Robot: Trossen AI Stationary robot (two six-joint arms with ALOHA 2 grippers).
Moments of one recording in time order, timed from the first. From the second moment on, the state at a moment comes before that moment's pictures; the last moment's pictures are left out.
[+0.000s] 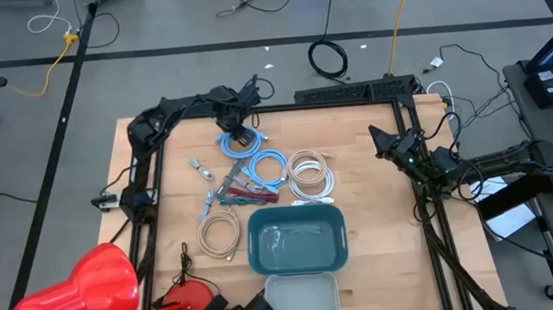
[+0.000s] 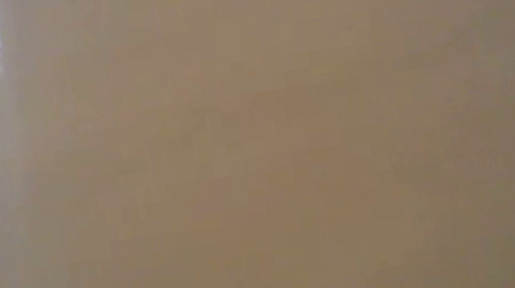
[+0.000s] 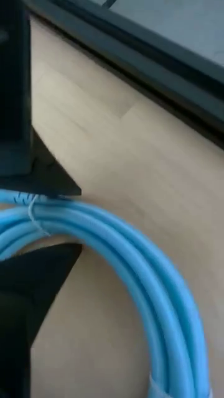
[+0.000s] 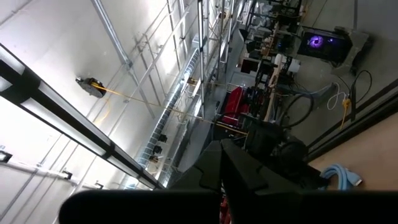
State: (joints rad) left arm 0.70 2.15 1.54 -0.95 -0.18 -0.06; right arm 0.01 0.53 0.02 0.92 0.75 1.09
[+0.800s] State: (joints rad) left arm 0.50 1.60 1.54 -1.11 -0.17 -0.20; right arm 0.01 0.56 0.02 0.91 0.76 1.08
